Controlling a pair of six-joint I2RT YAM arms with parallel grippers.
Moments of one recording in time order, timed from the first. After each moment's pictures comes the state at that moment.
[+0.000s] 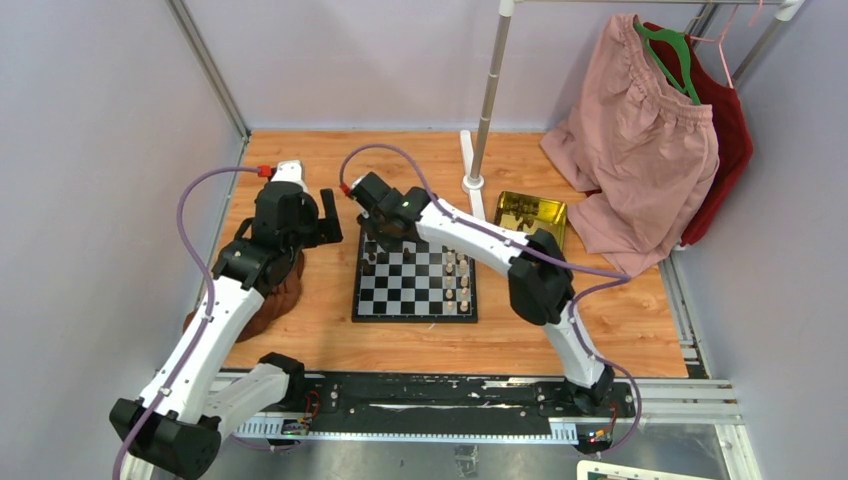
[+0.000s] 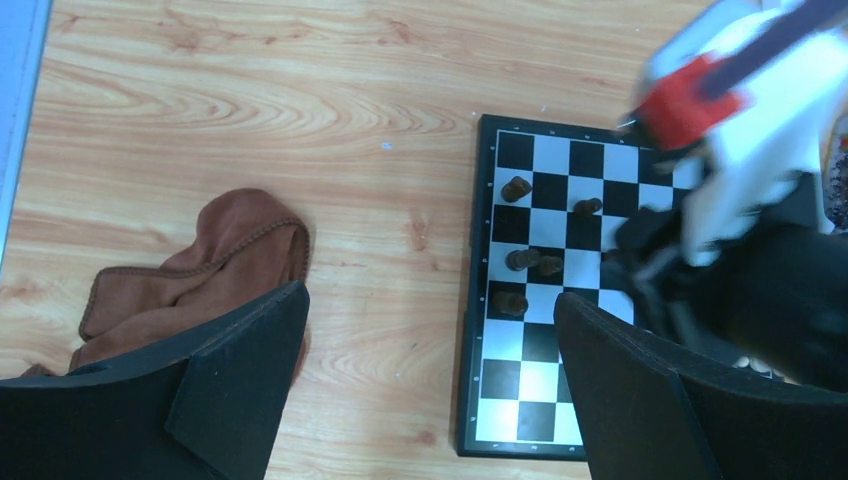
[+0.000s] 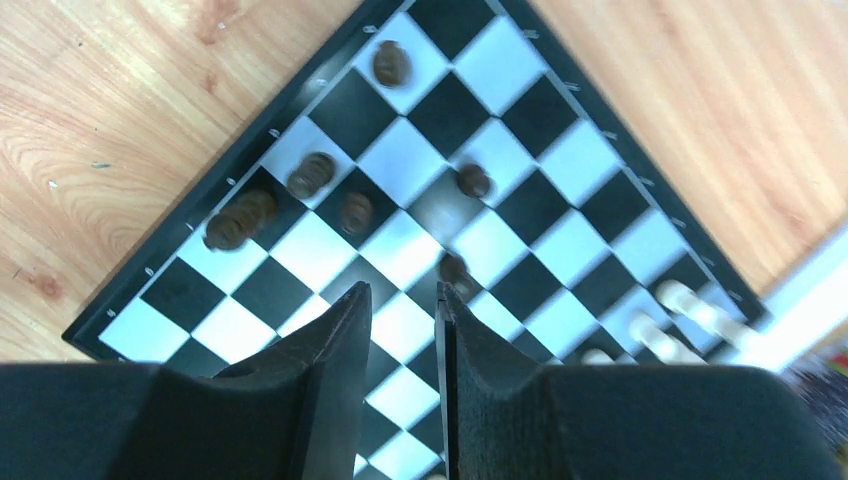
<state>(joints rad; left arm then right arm) -0.32 0.94 1.00 -0.65 -0.28 -0.32 0.97 2.22 2.02 -0.79 0.16 0.06</state>
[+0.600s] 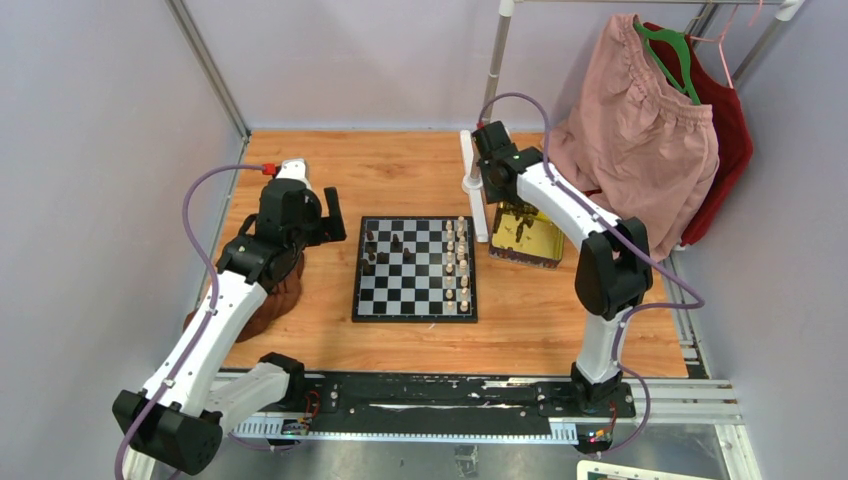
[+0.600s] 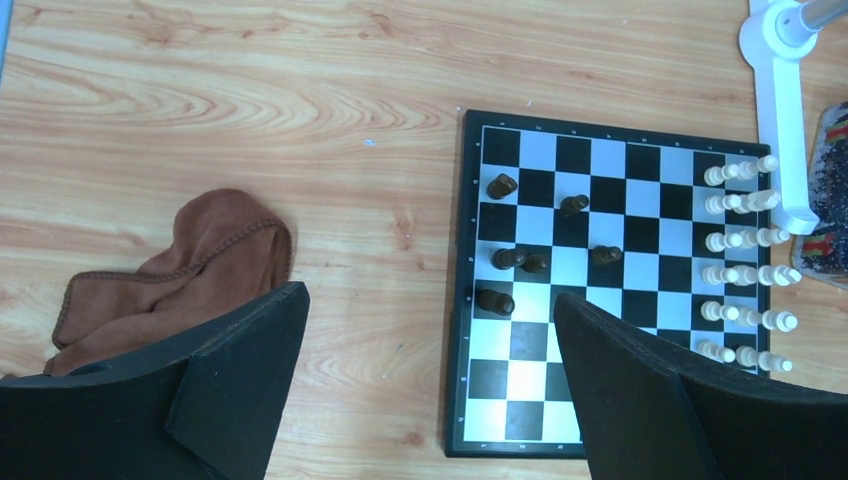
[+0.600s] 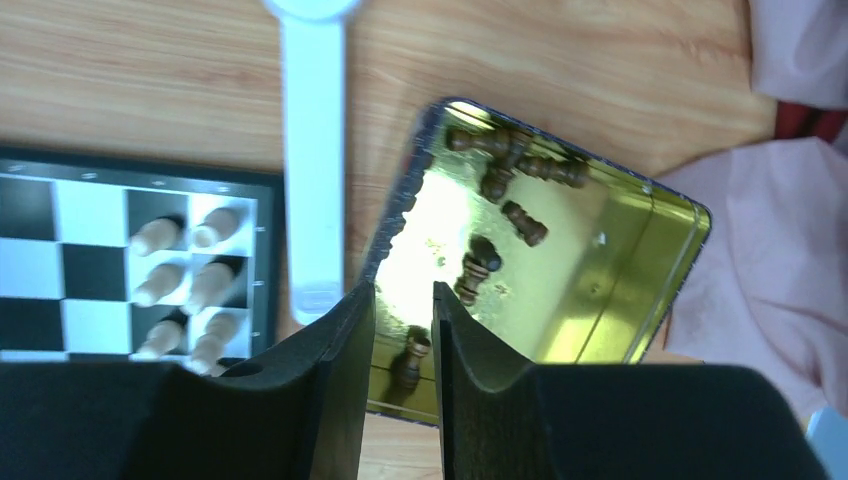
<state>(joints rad) -0.31 0.98 1.01 -0.63 -0.25 -0.33 0.50 1.88 1.67 -0.75 0.32 0.16</state>
